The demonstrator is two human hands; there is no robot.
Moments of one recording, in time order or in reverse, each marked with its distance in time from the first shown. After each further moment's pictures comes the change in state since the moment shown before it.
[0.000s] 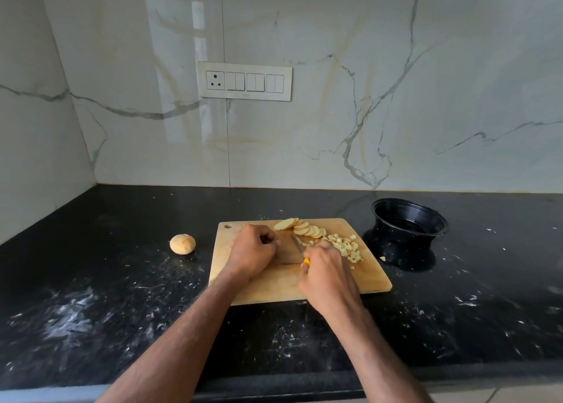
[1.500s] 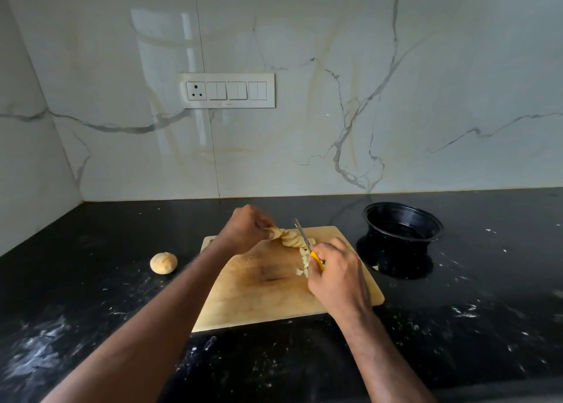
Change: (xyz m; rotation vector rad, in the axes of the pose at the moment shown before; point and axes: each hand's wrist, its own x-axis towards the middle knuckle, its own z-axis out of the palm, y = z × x) left_hand 0.075 0.022 -0.007 0.197 -0.170 0.156; right_hand 0.025 0.052 0.002 0.181 0.222 -0.028
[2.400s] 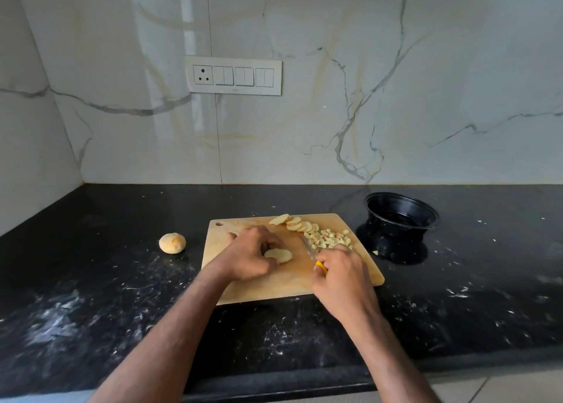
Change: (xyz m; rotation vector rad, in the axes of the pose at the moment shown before) left_hand -0.079 0.001 0.005 0.083 -0.204 0.084; right_hand -0.035 -0.018 -0.013 -0.148 -0.111 0.049
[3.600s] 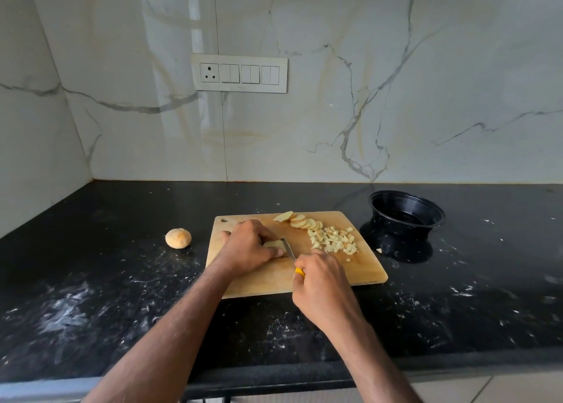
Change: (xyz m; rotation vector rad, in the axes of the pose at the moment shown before) left_hand 0.005 -0.009 0.008 -0.005 0.256 -0.167; right_hand -0.015 -0.037 0.003 0.058 -0.146 -0.079
